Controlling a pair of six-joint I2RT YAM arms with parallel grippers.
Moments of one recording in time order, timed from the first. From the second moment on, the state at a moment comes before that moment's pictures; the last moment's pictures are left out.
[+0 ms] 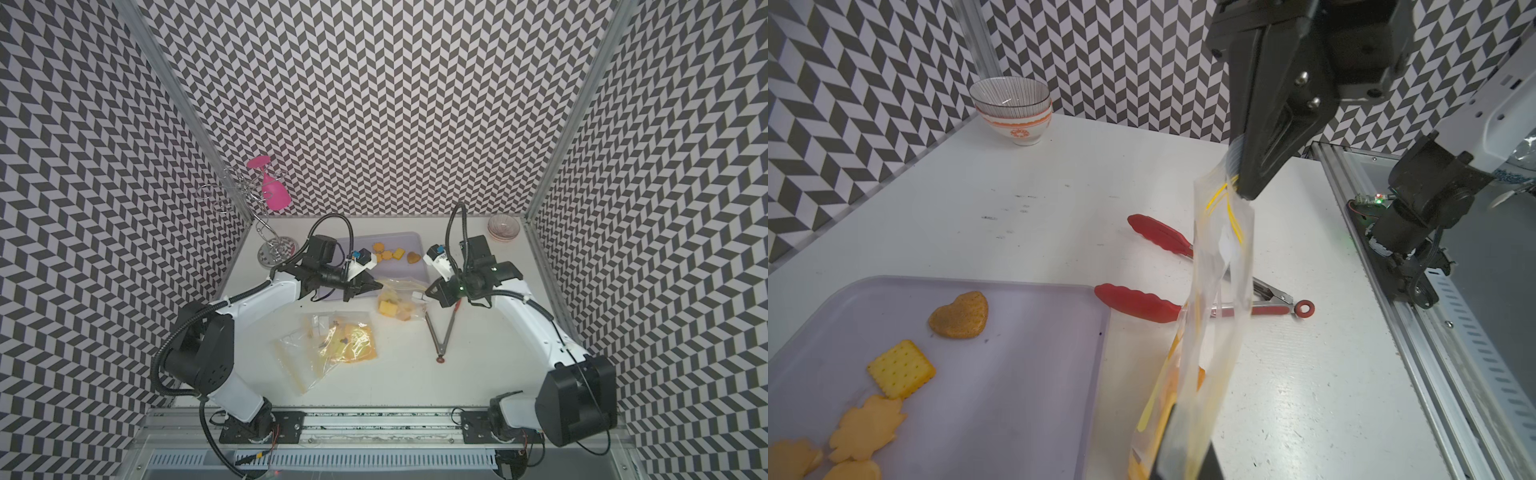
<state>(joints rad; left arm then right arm) -0.44 1.65 1.11 -0.21 0.98 0.56 0.26 1.33 1.12 -0.80 -0.60 -0.25</state>
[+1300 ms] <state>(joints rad) -0.40 1.66 1.11 -0.17 1.09 0.54 0.26 1.29 1.09 -0.78 -0.55 -0.23</state>
